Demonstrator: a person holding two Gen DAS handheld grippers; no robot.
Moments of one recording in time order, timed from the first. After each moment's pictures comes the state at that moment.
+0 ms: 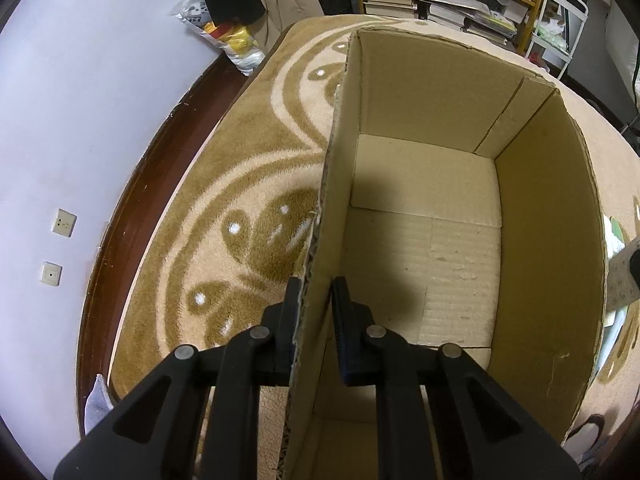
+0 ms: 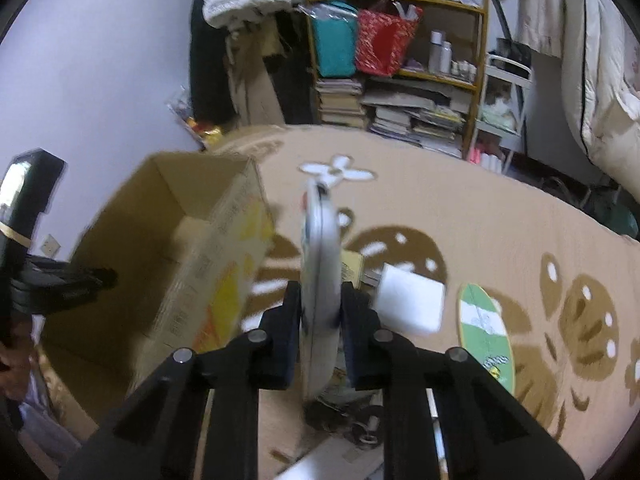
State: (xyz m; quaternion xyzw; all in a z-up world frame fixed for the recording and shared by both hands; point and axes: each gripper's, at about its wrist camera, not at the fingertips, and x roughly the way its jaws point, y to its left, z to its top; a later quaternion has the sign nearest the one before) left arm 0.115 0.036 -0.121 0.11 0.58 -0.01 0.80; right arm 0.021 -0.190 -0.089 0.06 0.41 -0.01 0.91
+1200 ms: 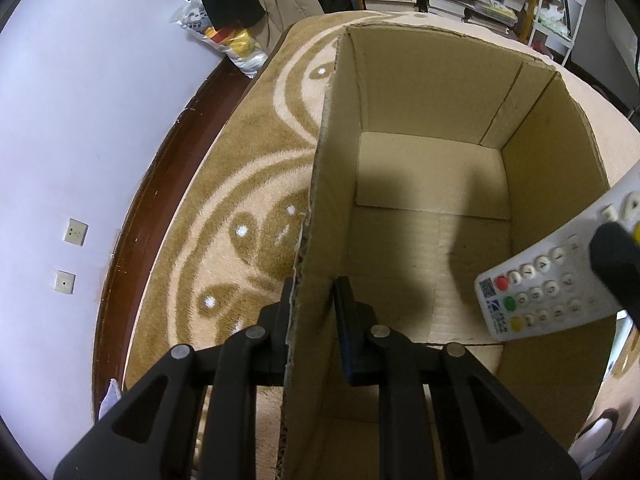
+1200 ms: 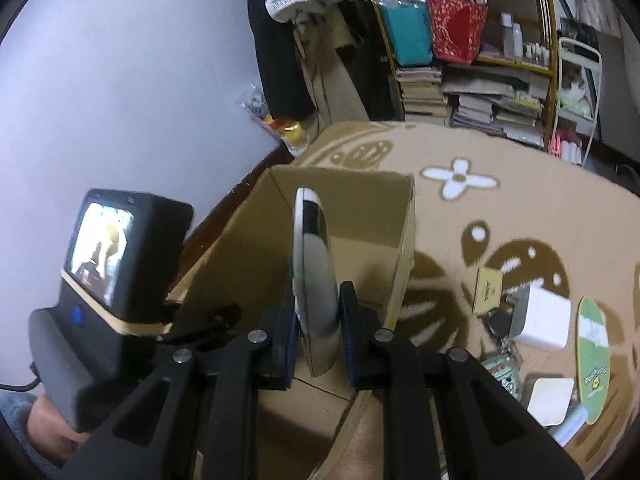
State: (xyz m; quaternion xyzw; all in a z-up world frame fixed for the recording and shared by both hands) left arm 0.113 0.027 -0.125 0.14 0.58 0.00 0.80; right arm 0.058 -0.120 -0.081 0.14 0.43 0.11 0.88
